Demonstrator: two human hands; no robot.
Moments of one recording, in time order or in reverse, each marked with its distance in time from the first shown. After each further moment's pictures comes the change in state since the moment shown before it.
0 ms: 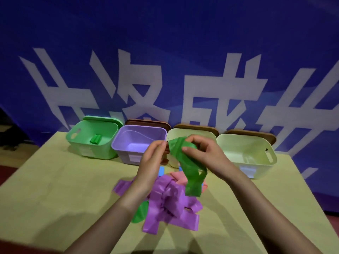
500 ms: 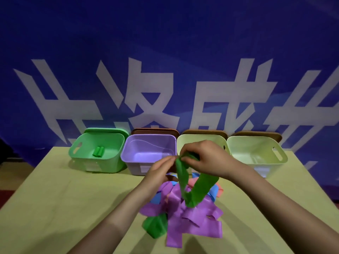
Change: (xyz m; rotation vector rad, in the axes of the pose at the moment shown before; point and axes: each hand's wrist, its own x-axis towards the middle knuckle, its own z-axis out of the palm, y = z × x) left_hand 0.042 -0.005 -0.079 0.028 -0.380 -0.230; right_hand 0.052 -0.015 0.056 -0.990 -0.109 -0.209
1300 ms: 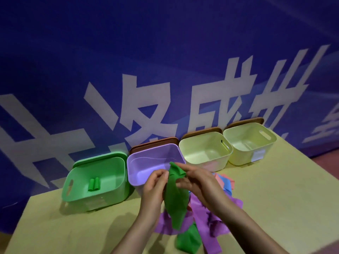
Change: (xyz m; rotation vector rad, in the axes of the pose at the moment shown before) left_hand 0.000 0.013 -0.104 -0.116 0.071 -0.013; right_hand 0.046 -0.111 0.091 1.447 0.520 0.711
